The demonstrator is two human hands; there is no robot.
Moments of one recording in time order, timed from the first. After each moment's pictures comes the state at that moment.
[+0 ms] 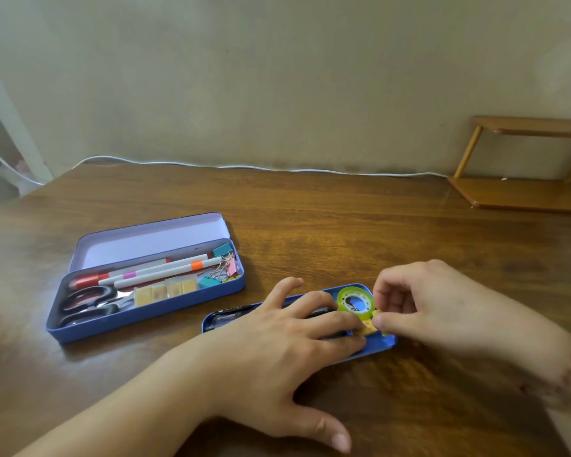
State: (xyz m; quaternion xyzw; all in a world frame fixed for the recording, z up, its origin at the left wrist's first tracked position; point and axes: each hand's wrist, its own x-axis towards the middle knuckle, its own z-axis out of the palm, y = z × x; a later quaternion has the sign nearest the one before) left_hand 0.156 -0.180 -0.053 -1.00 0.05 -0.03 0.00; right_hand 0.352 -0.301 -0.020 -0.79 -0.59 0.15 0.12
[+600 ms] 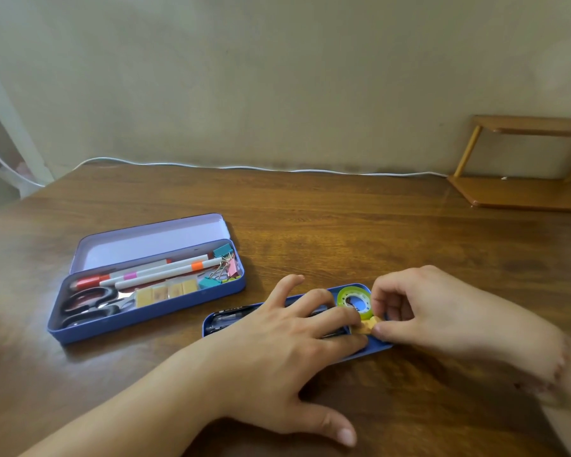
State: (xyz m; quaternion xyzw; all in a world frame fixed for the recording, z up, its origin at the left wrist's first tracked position) left_hand 0.159 -0.183 -0.055 -1.00 0.03 -0.04 0.03; right_hand 0.356 -0.298 -0.026 -0.78 -0.59 0.17 0.10
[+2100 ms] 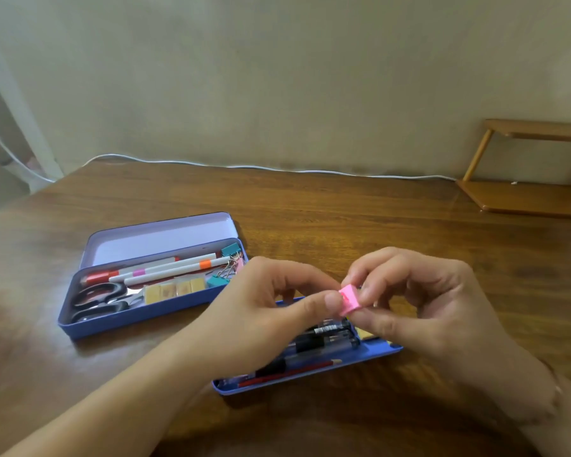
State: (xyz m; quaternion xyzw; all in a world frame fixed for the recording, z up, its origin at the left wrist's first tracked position) left_hand 0.147 -0.172 -0.038 -0.83 -0.08 -0.24 -0.49; right_hand 0.321 -0.301 -0.028 -0.49 -0.66 0.18 0.54
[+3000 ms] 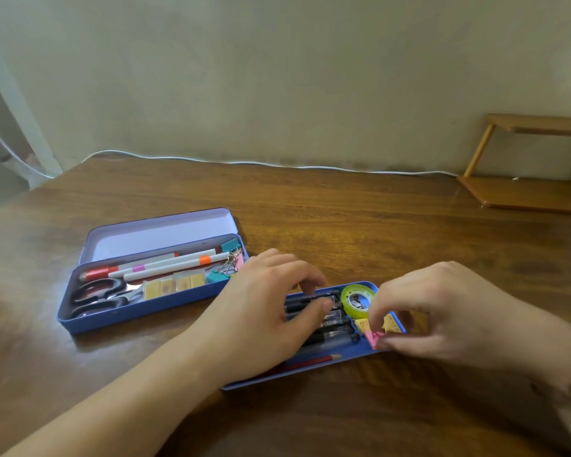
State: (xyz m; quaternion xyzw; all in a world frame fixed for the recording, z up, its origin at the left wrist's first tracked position) left_hand 0.149 -0.173 -0.046 -0.93 -0.17 -0.26 -0.19; right_hand 0.356 -0.307 -0.017 -0.61 -0.79 0.02 0.10
